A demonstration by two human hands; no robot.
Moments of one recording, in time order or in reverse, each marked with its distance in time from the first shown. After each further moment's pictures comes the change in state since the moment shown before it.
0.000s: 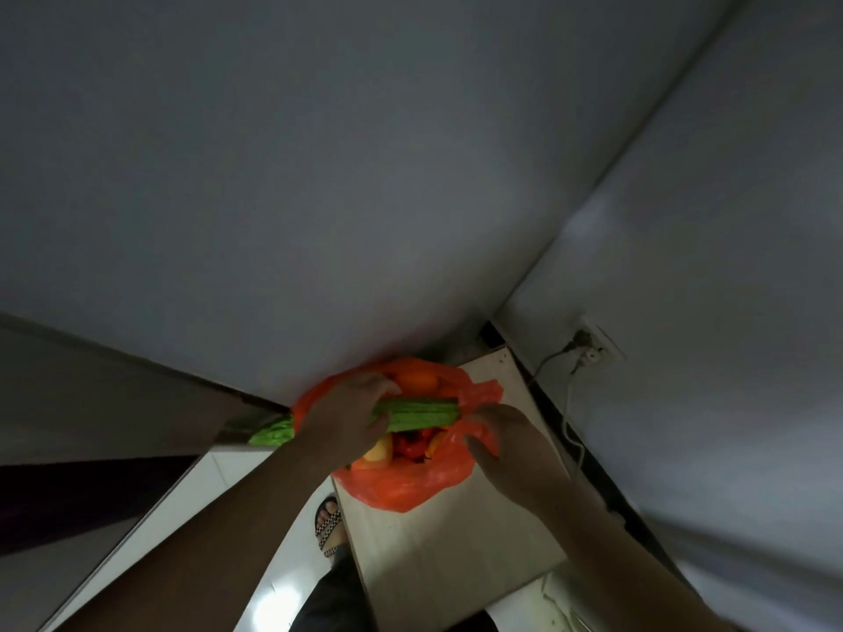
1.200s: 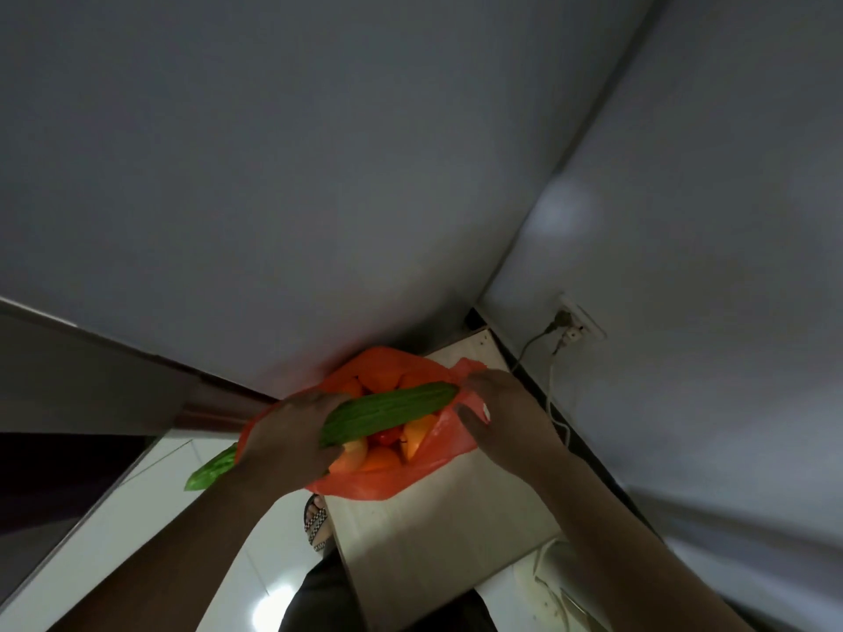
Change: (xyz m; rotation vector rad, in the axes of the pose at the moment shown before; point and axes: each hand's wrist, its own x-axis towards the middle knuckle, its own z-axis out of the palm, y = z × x) left_hand -0.045 0.008 0.002 0.190 -0.057 -0.180; right_hand -0.007 0.002 -0.022 0.000 0.033 0.013
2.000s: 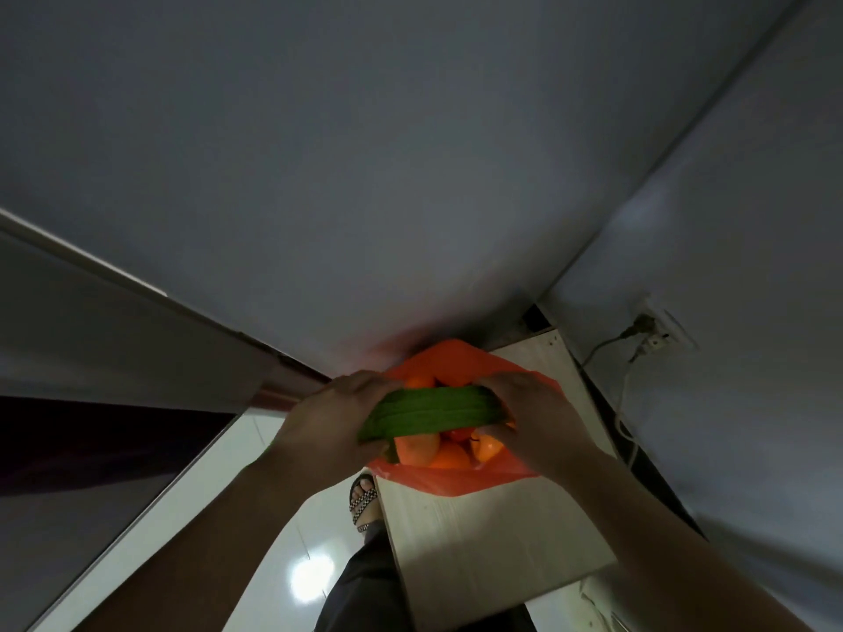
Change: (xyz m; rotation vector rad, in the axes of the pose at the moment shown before) left_hand -0.018 -0.019 -0.018 -0.026 0.082 0.106; right_hand 0.035 -0.015 0.035 -0.116 -0.107 -0.189
